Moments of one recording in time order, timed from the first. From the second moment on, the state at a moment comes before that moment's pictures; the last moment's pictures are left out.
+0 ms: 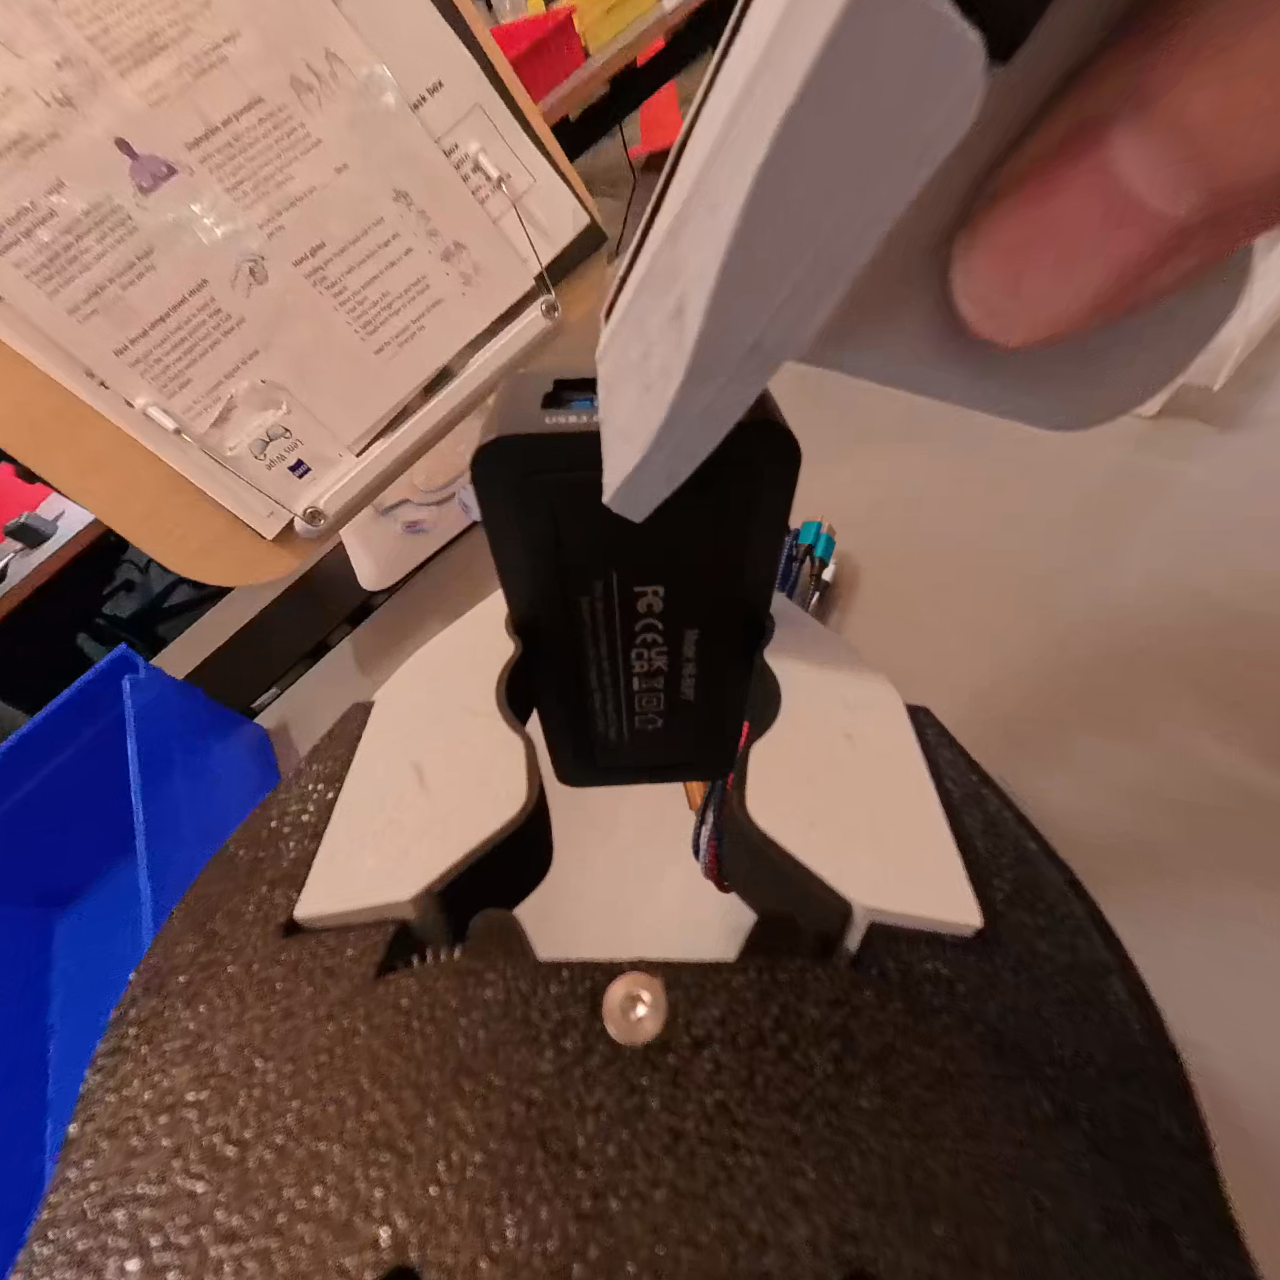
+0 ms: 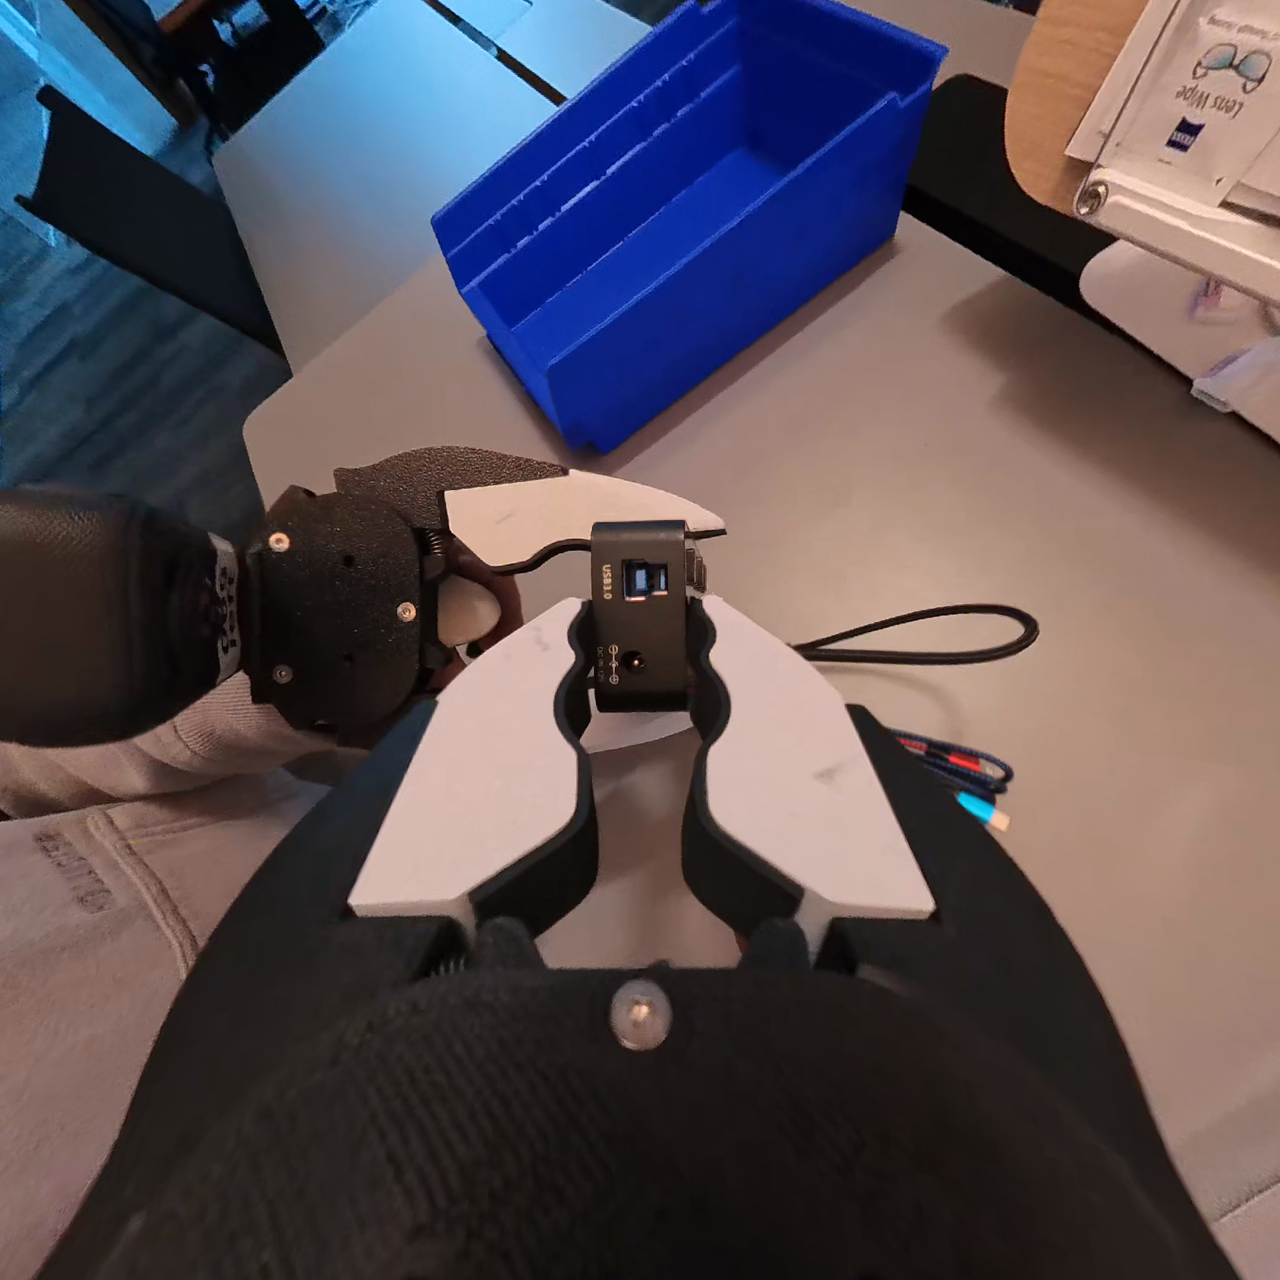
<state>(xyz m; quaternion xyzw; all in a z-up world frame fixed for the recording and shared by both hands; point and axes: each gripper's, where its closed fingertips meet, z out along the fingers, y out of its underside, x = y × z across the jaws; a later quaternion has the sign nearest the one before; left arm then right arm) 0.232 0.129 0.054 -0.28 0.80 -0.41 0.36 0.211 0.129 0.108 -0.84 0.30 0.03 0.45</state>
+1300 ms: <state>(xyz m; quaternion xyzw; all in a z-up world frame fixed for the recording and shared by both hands) 0.174 0.092 0.083 -0.10 0.79 -0.60 0.10 0.164 0.134 0.121 -0.86 -0.06 0.04 0.51</state>
